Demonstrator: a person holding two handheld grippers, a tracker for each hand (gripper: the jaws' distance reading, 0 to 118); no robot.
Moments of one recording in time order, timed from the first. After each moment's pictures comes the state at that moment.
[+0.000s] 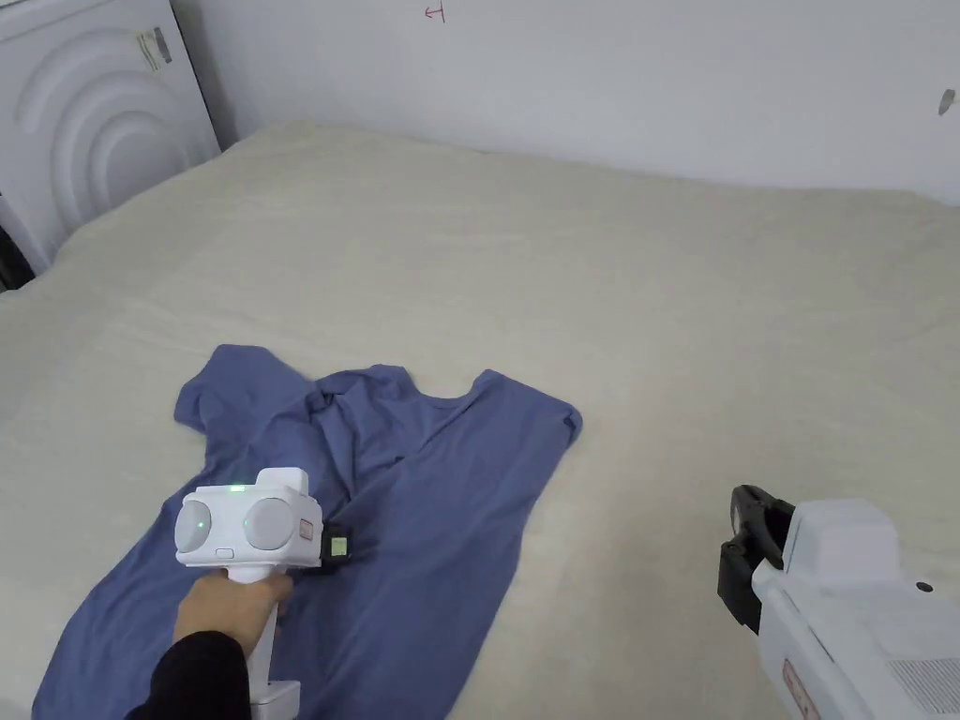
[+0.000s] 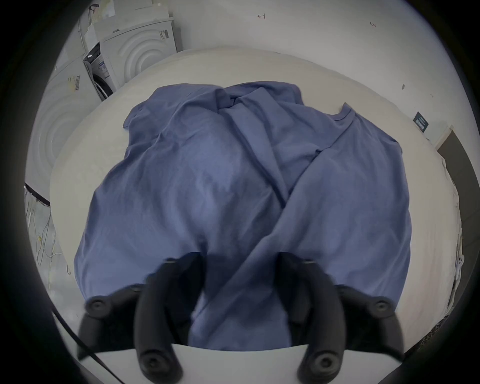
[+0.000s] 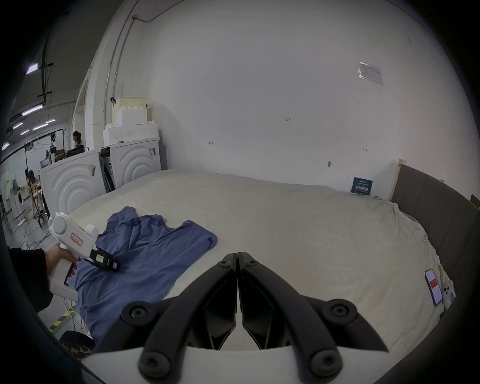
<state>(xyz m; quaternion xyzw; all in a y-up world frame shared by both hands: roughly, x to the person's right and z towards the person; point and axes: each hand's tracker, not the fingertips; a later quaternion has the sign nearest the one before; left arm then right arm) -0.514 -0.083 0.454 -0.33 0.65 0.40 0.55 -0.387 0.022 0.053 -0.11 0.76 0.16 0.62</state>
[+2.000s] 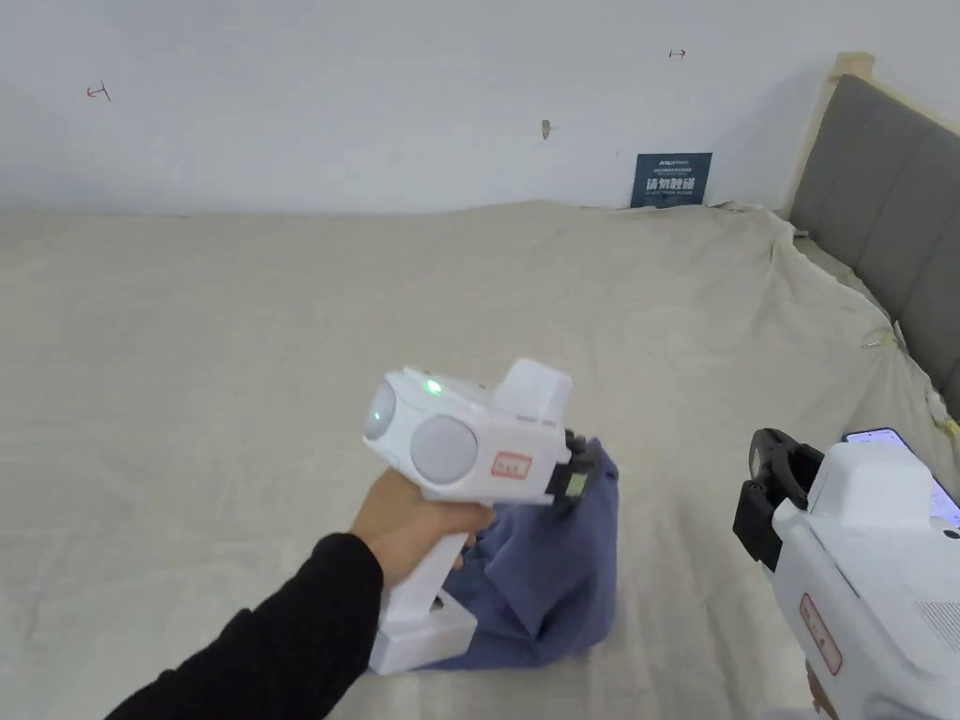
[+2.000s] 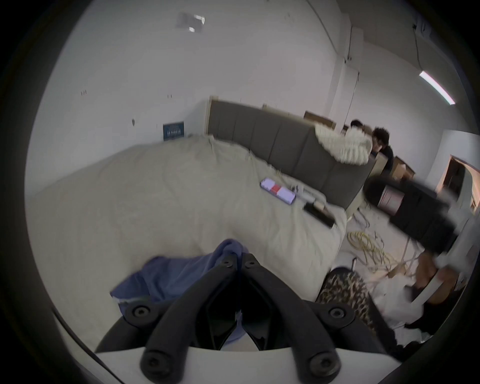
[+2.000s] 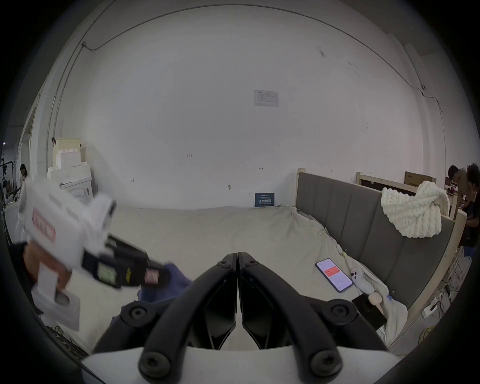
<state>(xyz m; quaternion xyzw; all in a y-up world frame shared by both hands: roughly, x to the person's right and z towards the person) -0.399 0.067 0.015 -0.31 0.22 0.17 0.91 -0.202 0.089 -0.154 -0.09 0.61 0.07 0.78</state>
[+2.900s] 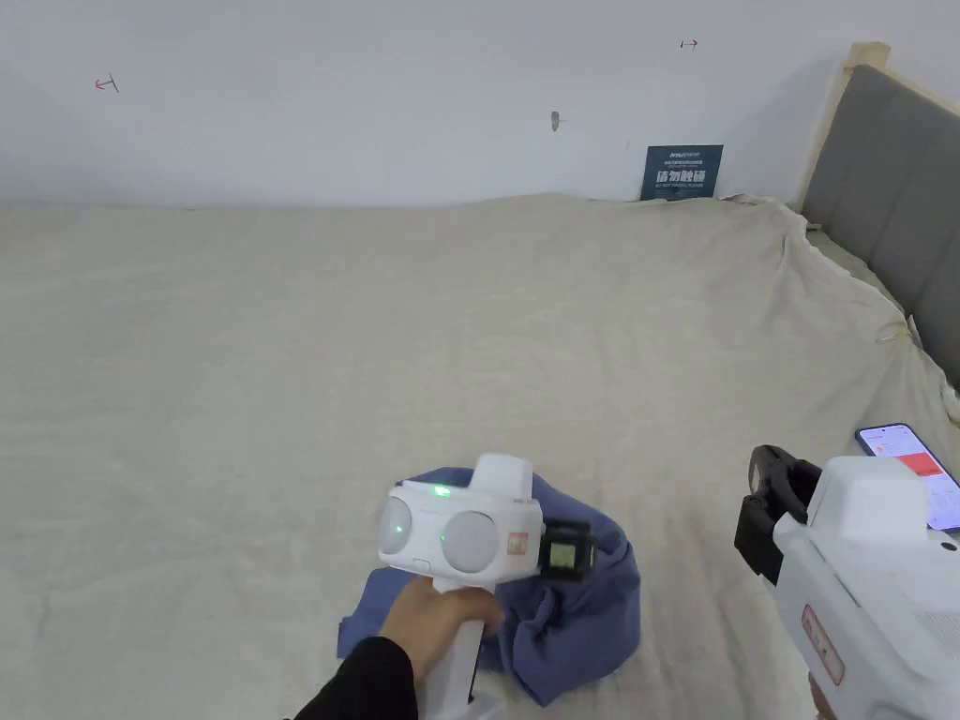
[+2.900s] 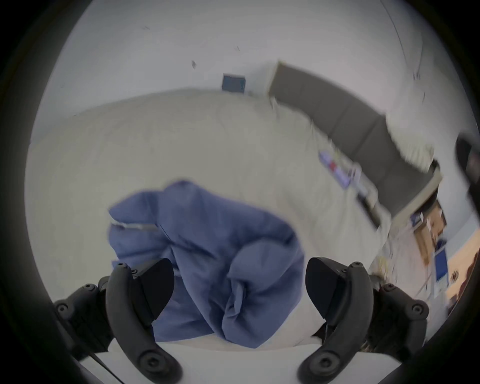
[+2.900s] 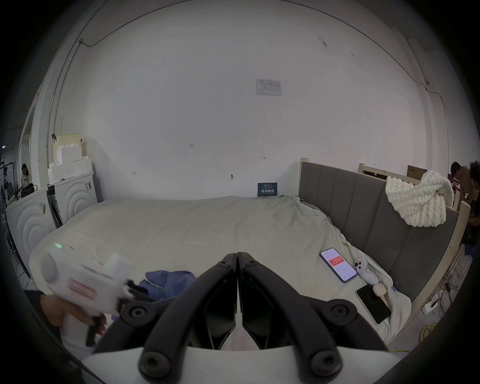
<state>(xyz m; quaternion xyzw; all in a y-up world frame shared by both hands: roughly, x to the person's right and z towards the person) -0.395 0.010 0.040 -0.28 0.38 0.29 0.83 -0.202 0.081 -0.146 -0.10 0.61 0.08 0.78</state>
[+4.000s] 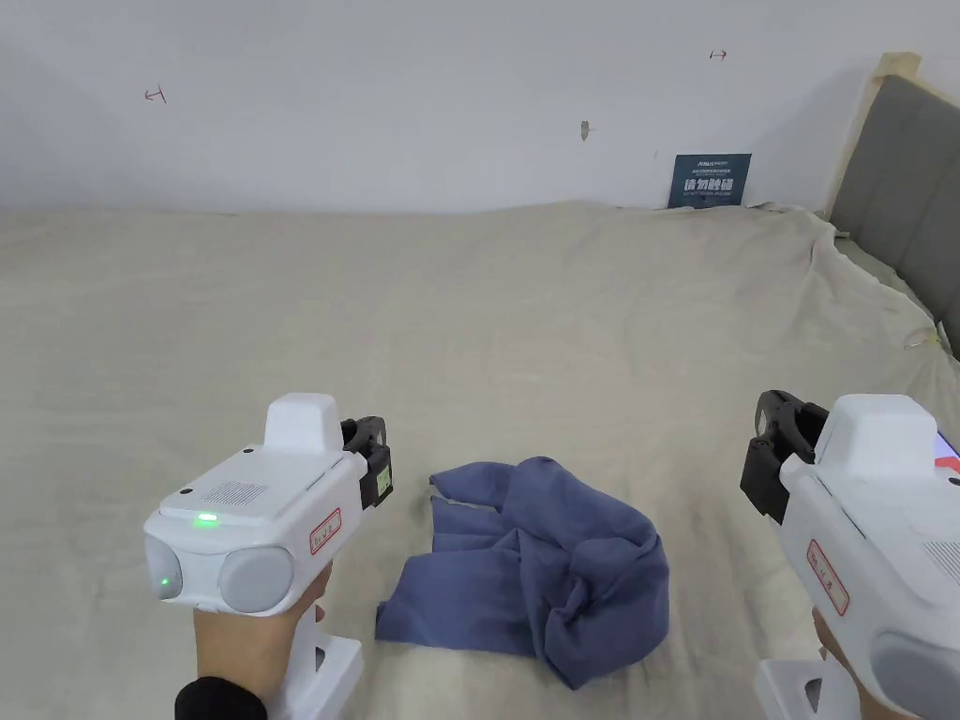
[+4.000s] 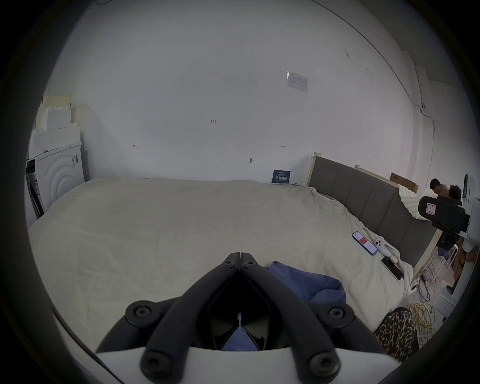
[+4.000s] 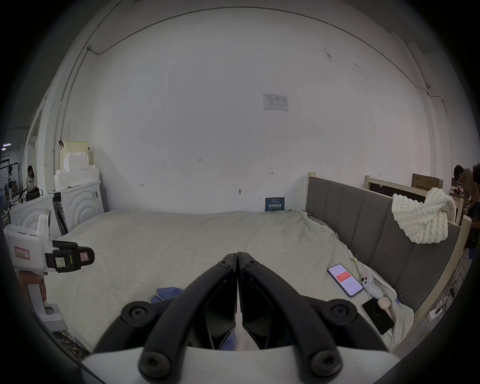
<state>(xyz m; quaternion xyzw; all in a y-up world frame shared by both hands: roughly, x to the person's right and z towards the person) -0.369 0.059 0.199 -0.13 0.53 0.16 0.83 -0.208 0.109 -0.125 -0.08 0.63 0.06 0.77</state>
